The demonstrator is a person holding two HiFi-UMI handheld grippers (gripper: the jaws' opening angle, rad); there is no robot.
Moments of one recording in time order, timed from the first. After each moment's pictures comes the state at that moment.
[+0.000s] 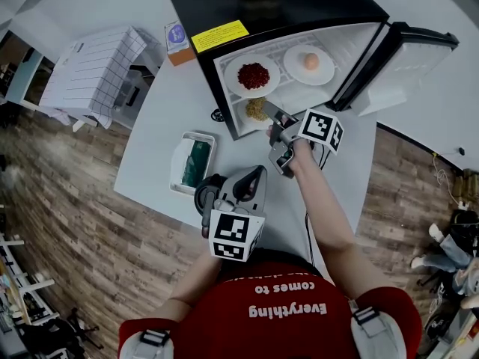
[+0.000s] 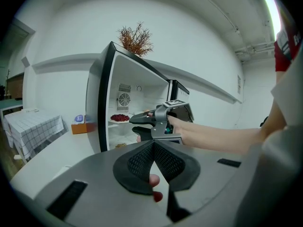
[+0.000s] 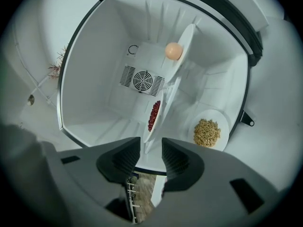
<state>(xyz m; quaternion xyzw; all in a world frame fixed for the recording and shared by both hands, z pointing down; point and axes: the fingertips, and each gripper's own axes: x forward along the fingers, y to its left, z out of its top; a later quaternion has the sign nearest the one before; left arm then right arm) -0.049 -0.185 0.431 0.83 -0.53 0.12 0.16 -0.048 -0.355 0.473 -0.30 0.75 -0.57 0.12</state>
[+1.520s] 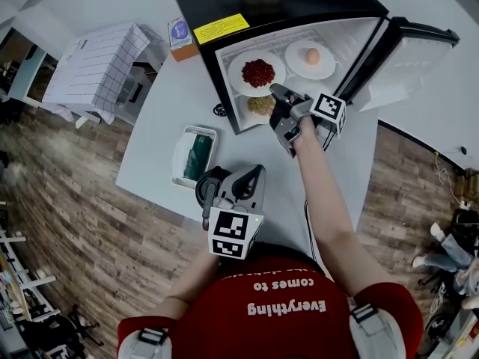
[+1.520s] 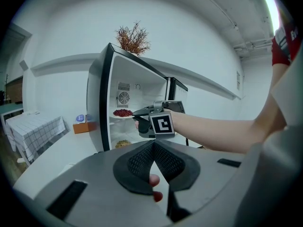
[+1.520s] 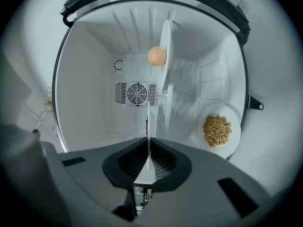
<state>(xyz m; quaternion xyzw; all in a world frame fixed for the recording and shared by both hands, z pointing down) -0.051 -0.169 0.436 0.83 -0.52 0.14 0.15 -0.037 -0.386 0.467 -0.27 0.68 -0.65 0.21</state>
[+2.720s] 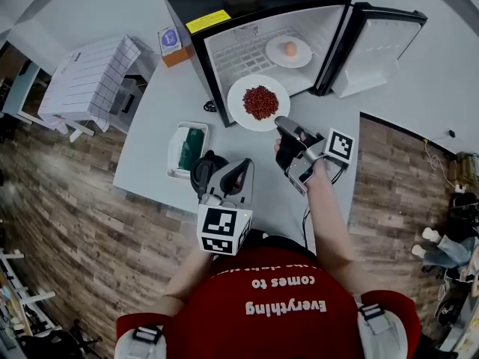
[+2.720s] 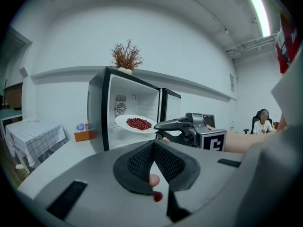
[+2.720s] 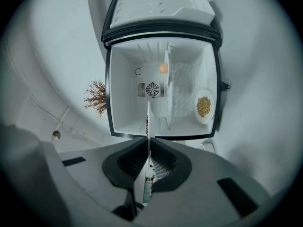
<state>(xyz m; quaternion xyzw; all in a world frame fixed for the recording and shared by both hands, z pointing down) -0.046 -0.110 0.401 0.84 -0.52 0.11 0.11 0.020 -0.226 0.431 -0.20 0.68 -0.65 0.26</state>
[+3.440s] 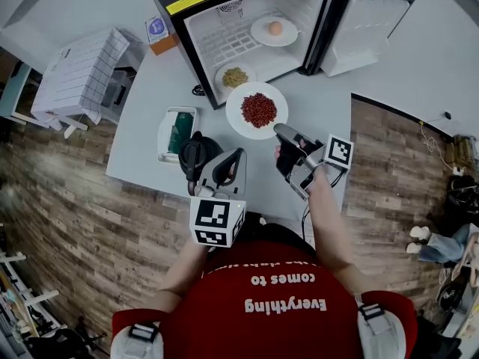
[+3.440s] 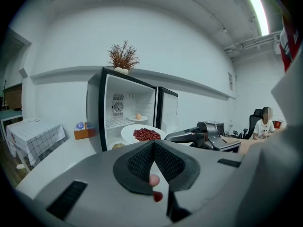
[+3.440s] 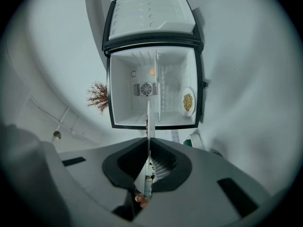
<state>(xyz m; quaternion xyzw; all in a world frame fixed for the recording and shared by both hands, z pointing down) -0.032 -0.087 0.406 0.84 -0.52 0.12 0.11 0.052 -0.164 0.466 -0.20 0.68 -0.66 0.25</state>
